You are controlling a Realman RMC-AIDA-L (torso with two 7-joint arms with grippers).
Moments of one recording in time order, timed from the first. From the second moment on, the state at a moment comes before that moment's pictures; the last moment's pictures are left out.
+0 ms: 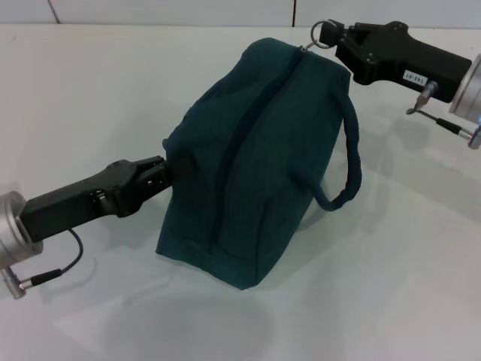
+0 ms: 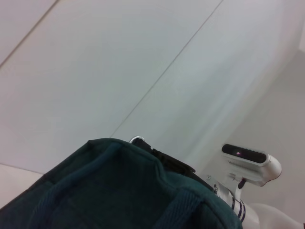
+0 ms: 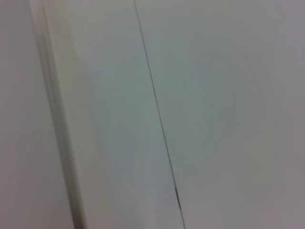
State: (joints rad) left arm -0.32 -2.06 0.80 0.47 1.57 1.78 -1.55; right arm 0.65 2.02 -1.37 -0.49 -0.98 -1.15 1.16
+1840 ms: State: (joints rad) left arm -0.49 -2.03 0.53 0.48 1.68 1.53 -1.78; right arm 0.64 2.02 -1.36 -0.49 -0.98 -1.17 1.14
